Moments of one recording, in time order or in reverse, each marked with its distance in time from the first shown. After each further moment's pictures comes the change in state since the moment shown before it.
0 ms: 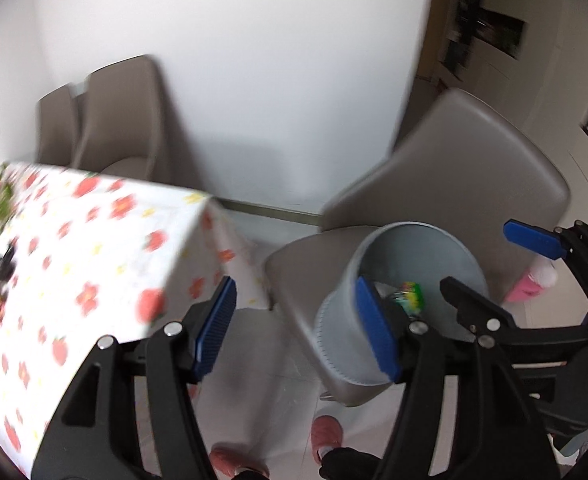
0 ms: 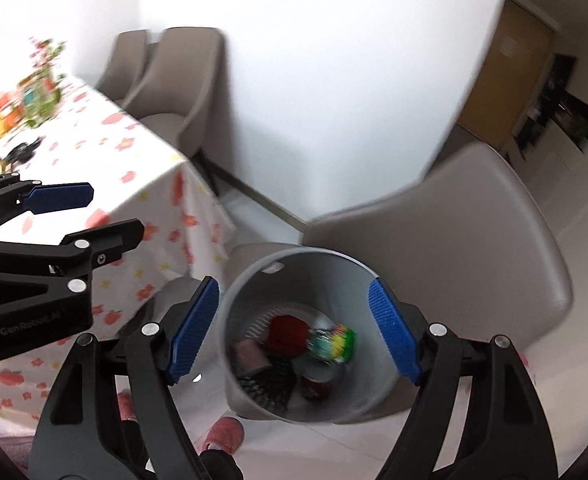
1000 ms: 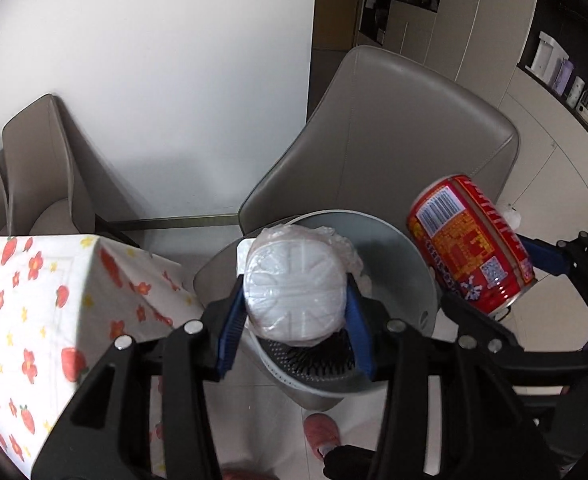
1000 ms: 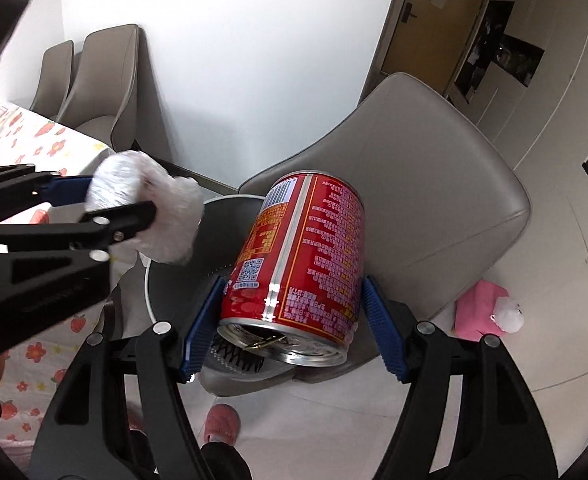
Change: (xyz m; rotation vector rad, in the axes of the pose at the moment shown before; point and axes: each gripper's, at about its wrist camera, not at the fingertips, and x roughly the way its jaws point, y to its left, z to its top) left arm 0.055 -0.097 0.008 0.269 0.045 -0.214; right arm 0.000 -0.064 -0.053 0.237 0.087 -0.202
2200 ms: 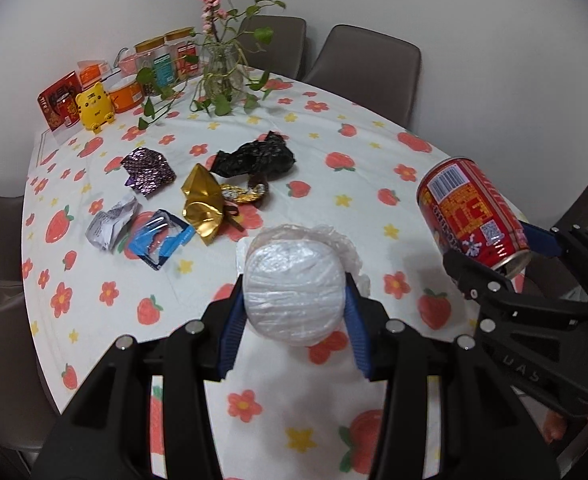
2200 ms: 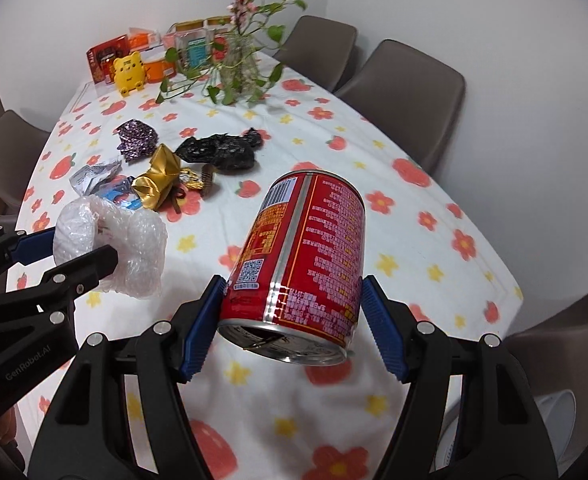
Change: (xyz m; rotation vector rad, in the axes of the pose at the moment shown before) left arm -0.239 0.438 -0.276 -0.663 -0.057 0.480; right arm -0.078 0.538 0.052 -0.483 -0.101 0.442
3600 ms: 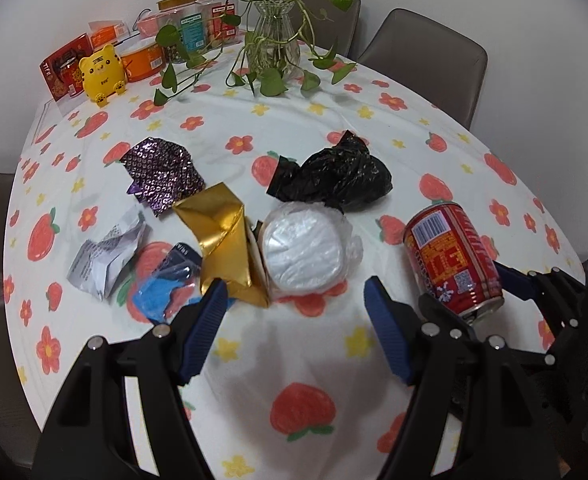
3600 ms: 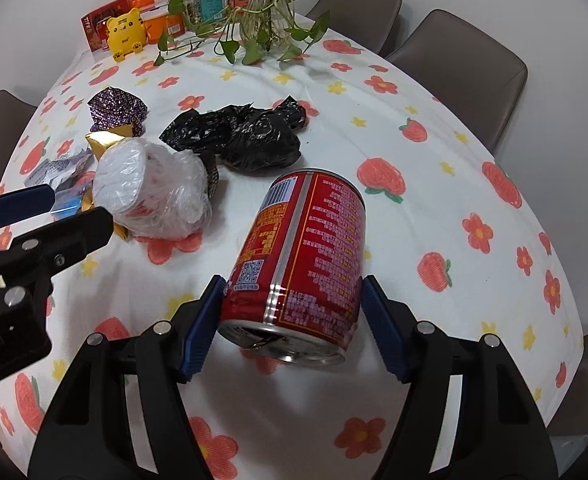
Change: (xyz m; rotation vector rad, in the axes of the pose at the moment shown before) left arm 0.121 0.089 0.067 -0.119 0.084 0.062; right arm 0.156 0.063 0.061 -0.066 0.123 0.078
